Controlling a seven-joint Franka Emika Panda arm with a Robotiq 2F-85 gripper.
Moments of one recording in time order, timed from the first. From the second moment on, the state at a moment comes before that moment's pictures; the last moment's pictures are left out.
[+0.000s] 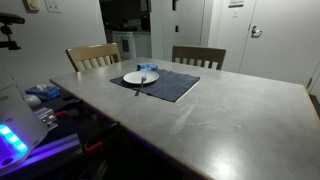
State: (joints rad) arm -0.01 -0.30 -0.22 -2.33 -0.09 2.10 -0.48
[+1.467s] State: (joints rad) arm 0.01 0.03 -0.05 -2.31 -0.17 2.19 -0.41
